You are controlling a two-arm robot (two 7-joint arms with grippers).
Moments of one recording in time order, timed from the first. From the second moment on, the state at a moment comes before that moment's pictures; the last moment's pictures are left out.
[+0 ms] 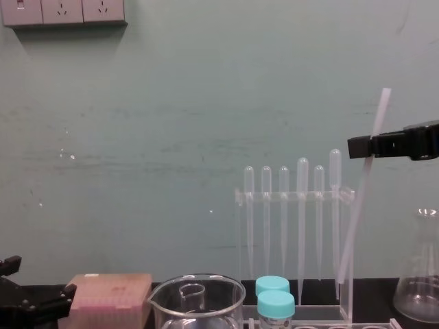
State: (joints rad) left arm -0.20 0.60 0.45 -1.41 -0.25 -0.12 0.03; right arm 0.52 0.78 -0.50 -1.62 0.76 0.28 0.59
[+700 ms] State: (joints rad) left arm -0.20 0.60 0.45 -1.41 -0.25 -0.12 0.03; right arm 0.51 0.78 -0.50 -1.62 0.76 0.28 0.59
